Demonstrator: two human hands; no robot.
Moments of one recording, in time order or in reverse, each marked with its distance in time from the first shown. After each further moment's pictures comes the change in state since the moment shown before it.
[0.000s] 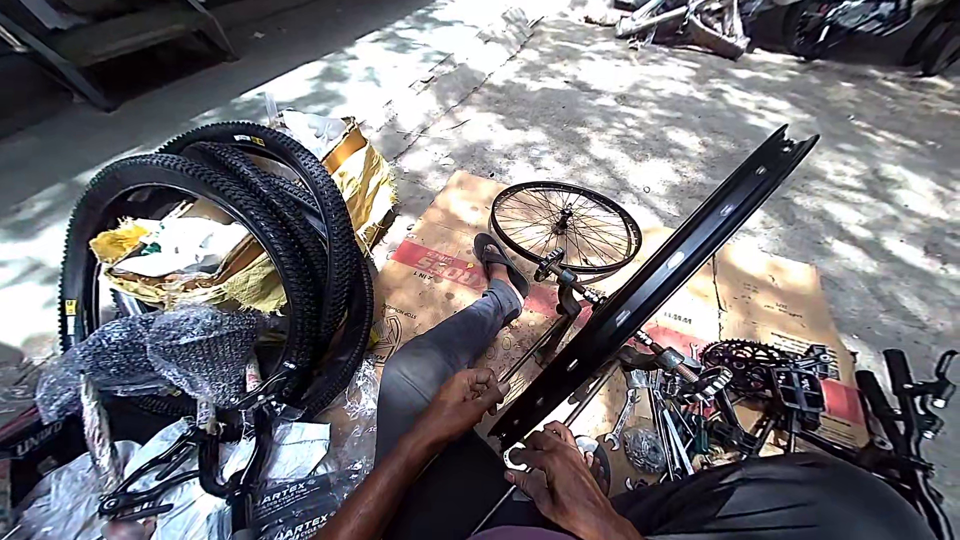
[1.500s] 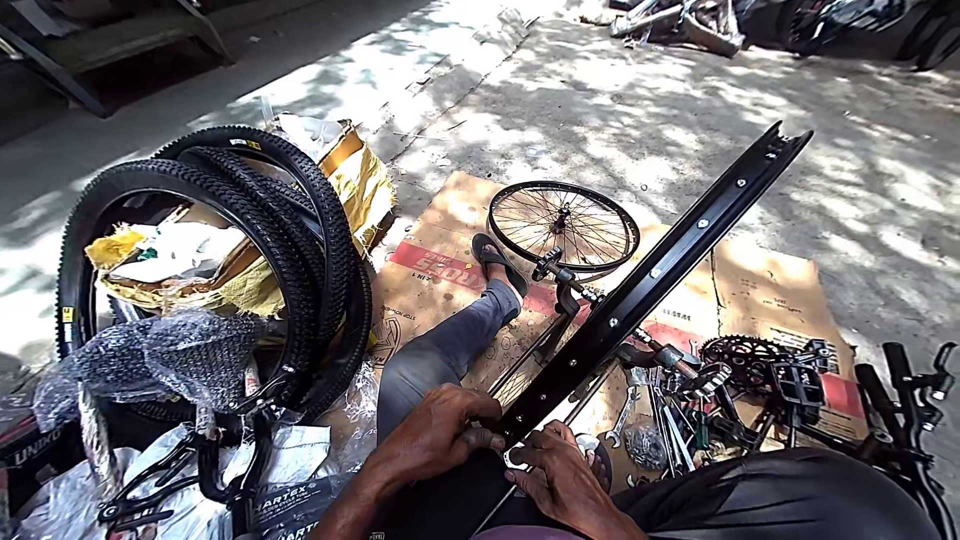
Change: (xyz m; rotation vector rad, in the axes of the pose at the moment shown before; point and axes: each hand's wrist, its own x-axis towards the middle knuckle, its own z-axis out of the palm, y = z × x) left_hand -0.041 0.030 -0.021 0.546 -0.138 0.458; right_hand 0.001 0.001 0.000 -0.024 -0.021 -0.010
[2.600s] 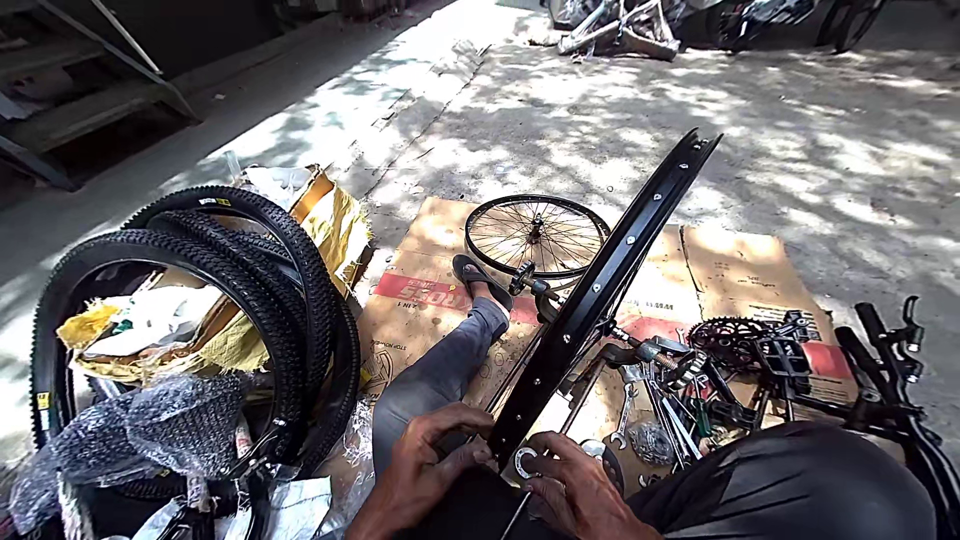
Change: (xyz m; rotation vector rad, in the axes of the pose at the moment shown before) left_hand -0.002 -0.004 0.001 -0.424 0.275 0.142; right_hand -0.004 -0.004 -0.018 0.163 0.231 -0.024
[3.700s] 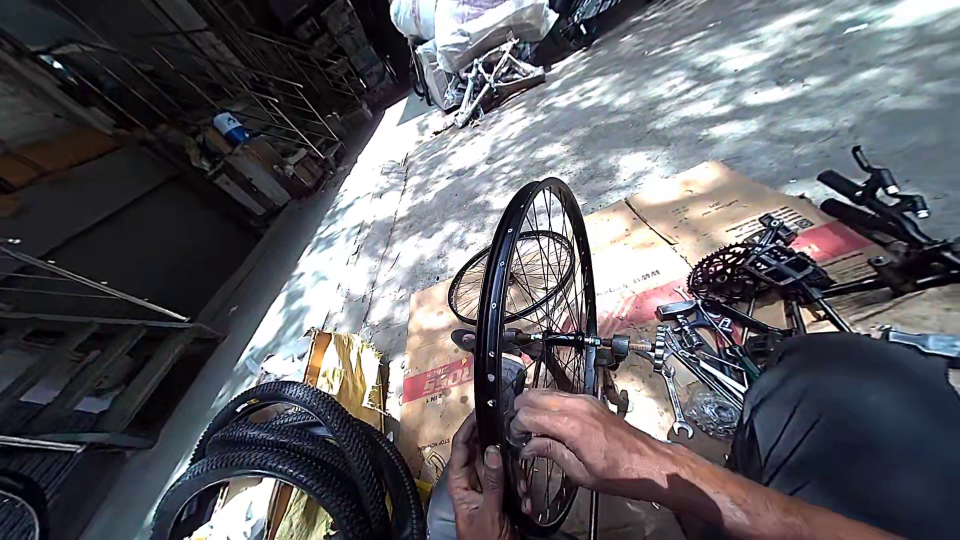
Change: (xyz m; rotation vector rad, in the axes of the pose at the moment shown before) left_hand 0.061 0.052 0.069 -0.499 0.348 -0.069; right_hand 0.087 -0.058 -0.106 -0.003 0.251 -0.186
